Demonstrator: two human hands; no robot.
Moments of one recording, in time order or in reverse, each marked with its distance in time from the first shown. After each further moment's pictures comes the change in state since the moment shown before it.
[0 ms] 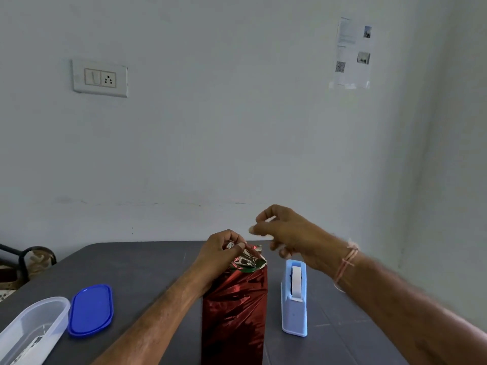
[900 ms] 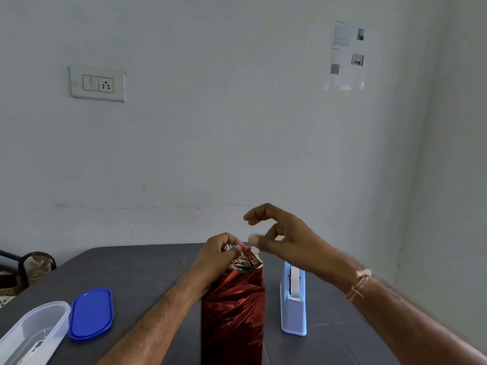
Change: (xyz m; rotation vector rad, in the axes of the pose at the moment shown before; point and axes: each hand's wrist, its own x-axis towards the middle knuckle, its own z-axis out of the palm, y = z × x) left_hand -0.002 0.001 0.000 0.053 0.027 -0.033; right_hand -0.018 0.021 -0.010 -0.256 -0.009 -0.530
